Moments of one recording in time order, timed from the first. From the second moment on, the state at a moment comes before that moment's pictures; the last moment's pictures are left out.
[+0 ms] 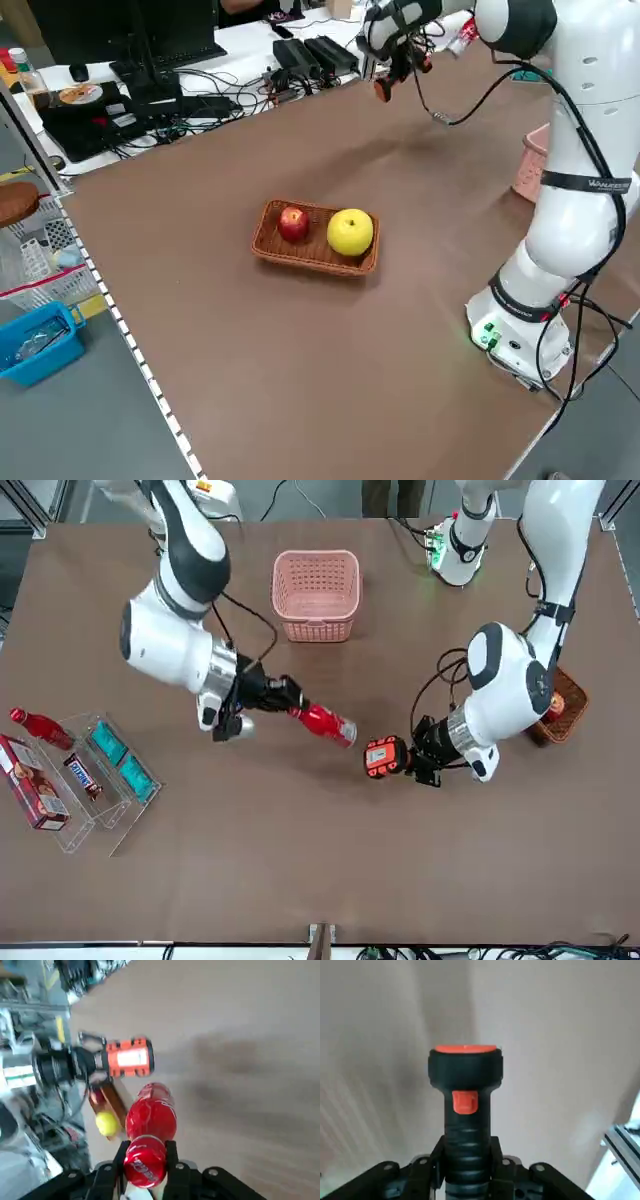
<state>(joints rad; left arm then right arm) 0.10 0.45 -0.47 -1.74 -0.22 2.32 -1.72 0.29 0.27 0.27 -1.64 0.76 2.17 0.21</state>
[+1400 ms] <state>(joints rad) 0.20 0.55 -0.45 -1.87 0.29 2.34 -2.04 0.72 -0.03 0.30 -1.88 0.33 1.78 0.59</state>
